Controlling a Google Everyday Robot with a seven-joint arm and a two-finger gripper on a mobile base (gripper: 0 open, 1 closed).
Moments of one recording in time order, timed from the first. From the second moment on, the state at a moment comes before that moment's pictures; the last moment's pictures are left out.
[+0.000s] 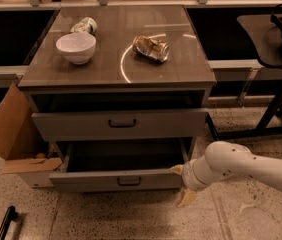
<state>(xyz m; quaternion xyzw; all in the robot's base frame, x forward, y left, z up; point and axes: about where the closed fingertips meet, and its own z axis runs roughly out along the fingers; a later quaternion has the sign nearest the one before) 0.479 -0.134 0.482 -0.72 0.65 0.11 0.21</state>
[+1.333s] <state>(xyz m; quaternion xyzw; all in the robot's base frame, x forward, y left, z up) 0.517 -0.128 0.410 -0.72 0.66 0.17 0.15</state>
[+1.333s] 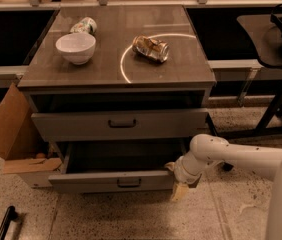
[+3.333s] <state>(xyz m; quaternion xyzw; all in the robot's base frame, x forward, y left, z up) 0.432 -0.108 0.440 -0.74 0.64 0.16 0.16</state>
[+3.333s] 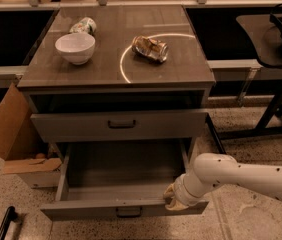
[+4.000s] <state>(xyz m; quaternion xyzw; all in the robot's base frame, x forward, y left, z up) 0.443 -0.159 0.485 -0.72 0.66 0.13 0.20</state>
